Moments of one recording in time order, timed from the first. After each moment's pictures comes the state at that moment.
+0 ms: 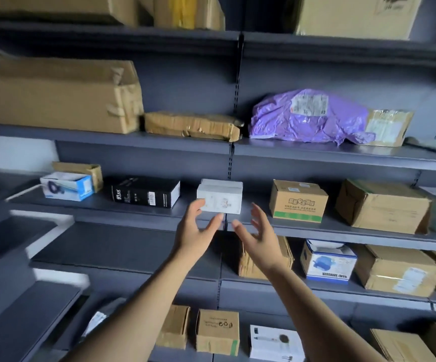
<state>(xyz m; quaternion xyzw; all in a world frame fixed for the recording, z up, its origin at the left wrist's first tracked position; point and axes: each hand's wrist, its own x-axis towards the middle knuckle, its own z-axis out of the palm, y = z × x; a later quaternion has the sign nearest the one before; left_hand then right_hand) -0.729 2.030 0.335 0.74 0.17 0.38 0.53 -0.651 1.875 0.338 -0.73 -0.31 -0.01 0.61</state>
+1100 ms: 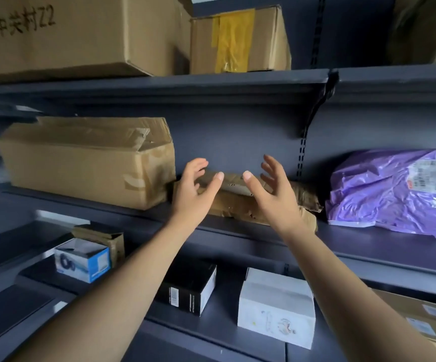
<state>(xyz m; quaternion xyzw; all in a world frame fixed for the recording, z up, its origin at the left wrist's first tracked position) -0.554 2.273 0.541 0.70 0.11 0.55 0.43 -0.443 2.142 0.547 -0.60 -0.45 -0.06 0.66</state>
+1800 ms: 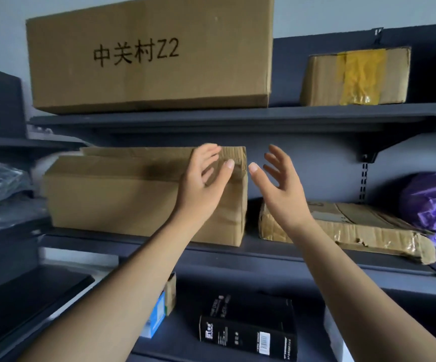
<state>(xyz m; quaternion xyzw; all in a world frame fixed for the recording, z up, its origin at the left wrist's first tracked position) -0.709 2.463 0.606 0.71 -0.06 0.56 0.41 -0.613 2.328 0.601 -0.57 -0.46 -0.15 0.66</state>
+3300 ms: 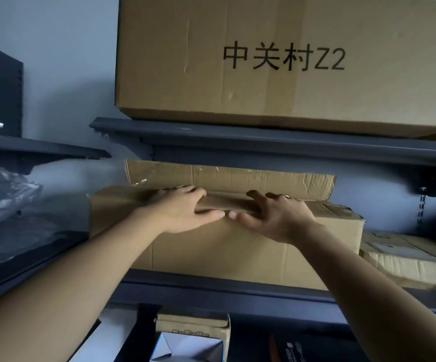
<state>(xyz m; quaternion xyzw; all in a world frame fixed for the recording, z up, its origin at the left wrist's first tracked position) -0.790 2.768 0.636 0.97 0.13 0.22 -0.03 -0.671 2.553 0.634 -0.87 -0.41 -0.27 0.06</state>
